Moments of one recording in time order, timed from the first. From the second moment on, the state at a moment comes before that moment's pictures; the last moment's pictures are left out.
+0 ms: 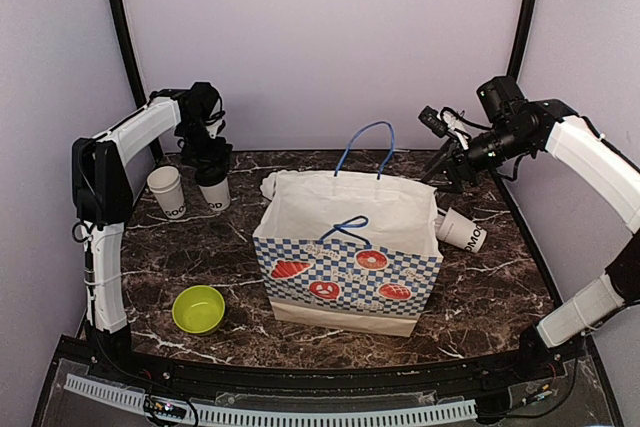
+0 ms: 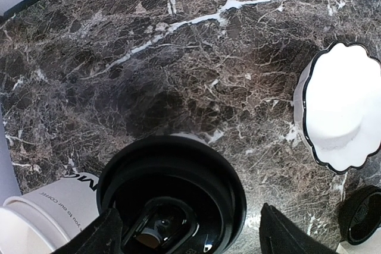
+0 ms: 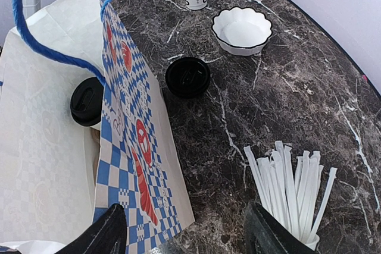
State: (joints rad) left arm -0.24 2.18 2.12 -1.13 -0.07 -0.09; right arm 0.35 1.41 1.46 -1.00 -0.67 -0.51
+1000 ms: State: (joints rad) left arm -0.24 2.15 2.07 -1.09 -0.10 -0.09; right arm 0.35 1.41 1.46 -1.00 -0.67 -0.51
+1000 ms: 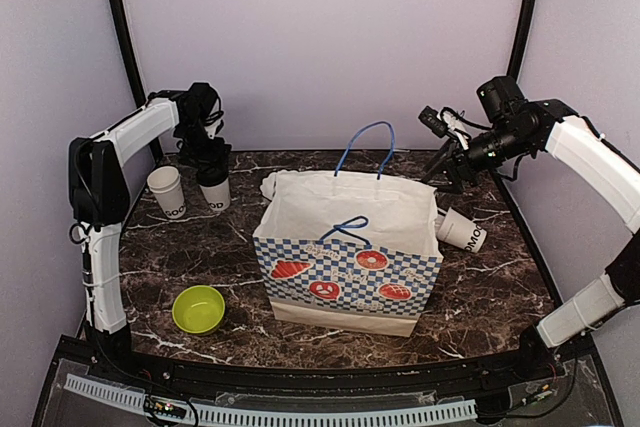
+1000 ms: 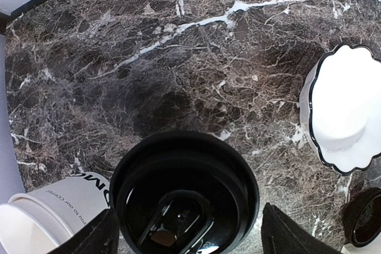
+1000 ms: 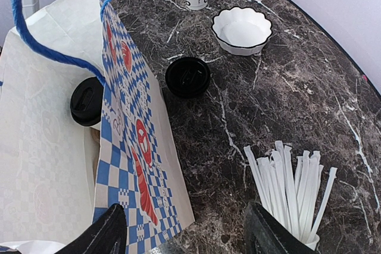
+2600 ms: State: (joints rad) left arm -0.79 1.33 1.78 -1.39 -0.06 -0.18; right arm 0.50 1.26 1.01 -1.07 -0.48 -0.68
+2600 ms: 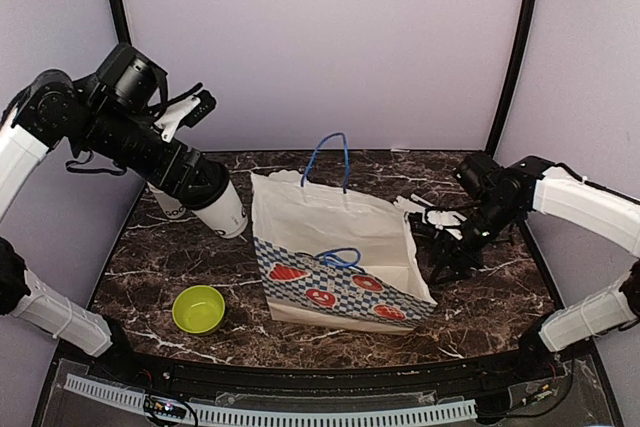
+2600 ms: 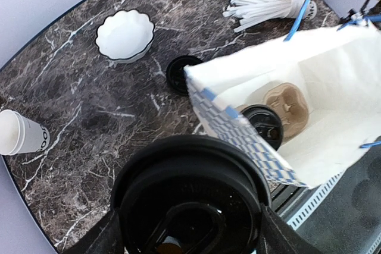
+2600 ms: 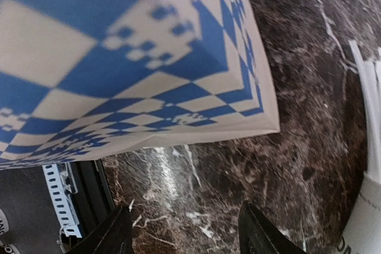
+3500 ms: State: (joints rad) left arm -0.84 1.22 2.01 -1.49 0.04 -0.27; right arm 0.47 1.73 1.45 -0.93 -0.63 -0.54
